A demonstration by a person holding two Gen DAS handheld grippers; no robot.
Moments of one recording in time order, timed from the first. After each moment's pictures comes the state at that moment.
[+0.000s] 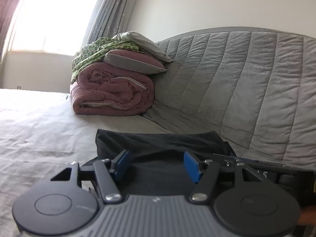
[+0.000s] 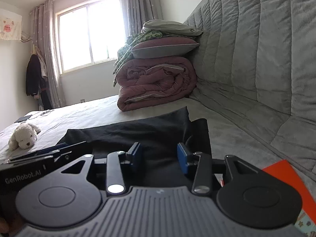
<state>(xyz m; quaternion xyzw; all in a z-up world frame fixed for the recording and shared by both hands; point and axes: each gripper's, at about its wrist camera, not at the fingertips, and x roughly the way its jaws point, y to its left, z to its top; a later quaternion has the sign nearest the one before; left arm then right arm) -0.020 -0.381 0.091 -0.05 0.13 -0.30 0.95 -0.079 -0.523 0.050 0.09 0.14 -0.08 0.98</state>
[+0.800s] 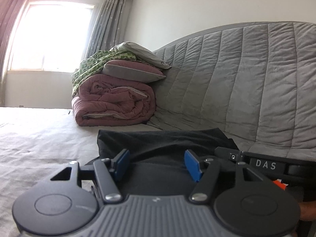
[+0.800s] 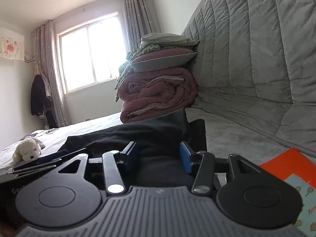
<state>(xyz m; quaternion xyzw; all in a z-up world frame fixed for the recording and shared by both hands) -0.025 -0.383 0.060 -0.03 0.08 -0.29 0.95 -0.091 -0.531 0.019 0.12 0.07 -0.07 0.99</state>
